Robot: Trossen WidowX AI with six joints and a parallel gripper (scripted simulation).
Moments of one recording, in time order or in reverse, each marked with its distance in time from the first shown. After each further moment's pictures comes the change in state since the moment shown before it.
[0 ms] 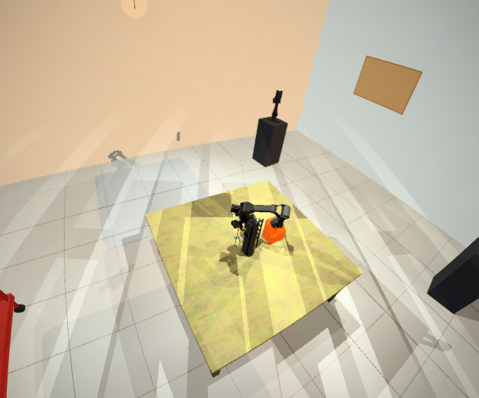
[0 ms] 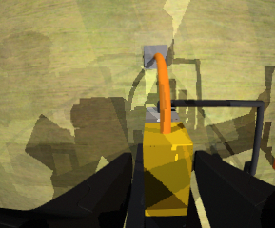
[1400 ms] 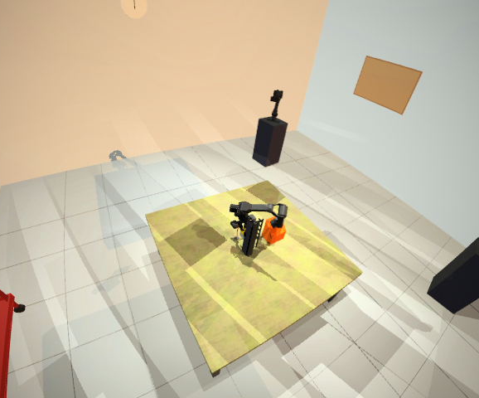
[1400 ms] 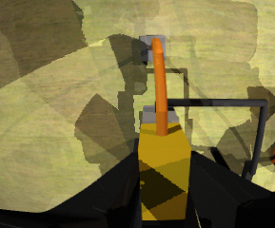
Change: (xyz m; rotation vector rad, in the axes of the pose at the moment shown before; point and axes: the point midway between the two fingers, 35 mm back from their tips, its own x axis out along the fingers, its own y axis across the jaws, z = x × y) arm 0.009 0.000 0.004 -0.001 0.075 -0.016
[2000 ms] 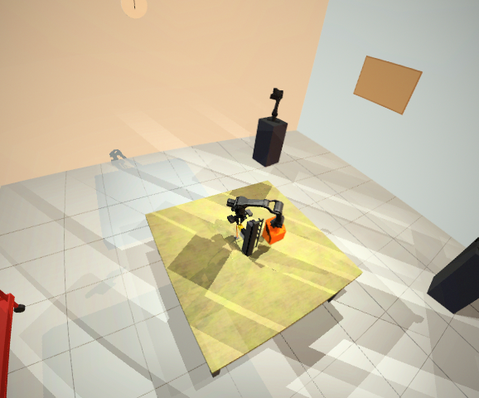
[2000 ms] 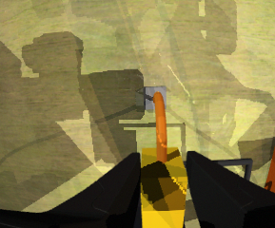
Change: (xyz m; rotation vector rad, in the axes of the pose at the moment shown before) arm -0.012 -0.001 0.051 0.003 -0.070 0.004
